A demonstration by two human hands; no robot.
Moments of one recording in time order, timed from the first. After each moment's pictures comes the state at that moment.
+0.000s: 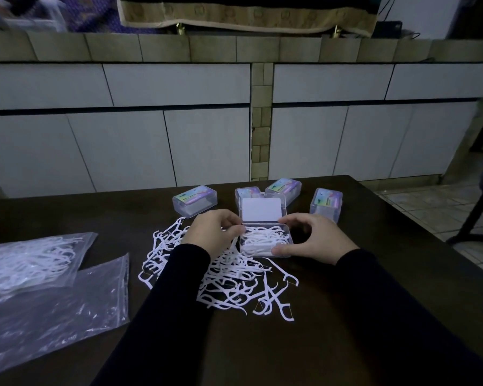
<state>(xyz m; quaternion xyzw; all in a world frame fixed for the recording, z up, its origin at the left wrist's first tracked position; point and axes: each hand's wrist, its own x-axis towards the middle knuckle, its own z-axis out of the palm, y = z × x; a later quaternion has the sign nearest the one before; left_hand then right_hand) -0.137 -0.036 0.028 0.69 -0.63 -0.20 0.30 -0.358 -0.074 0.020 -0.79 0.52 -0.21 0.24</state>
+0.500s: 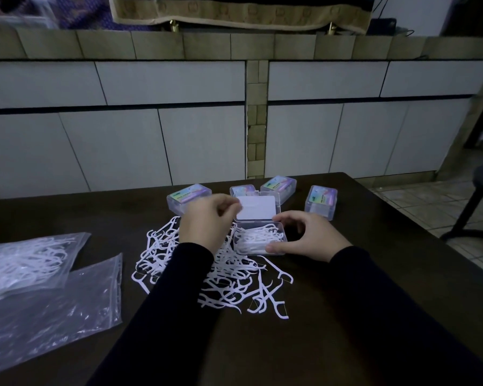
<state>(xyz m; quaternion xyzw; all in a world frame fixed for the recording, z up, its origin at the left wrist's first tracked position) -0.154 -0.026 0.039 0.66 -0.61 -0.05 0.43 -0.356 -0.074 0.019 -0.78 0.53 -0.21 0.26</state>
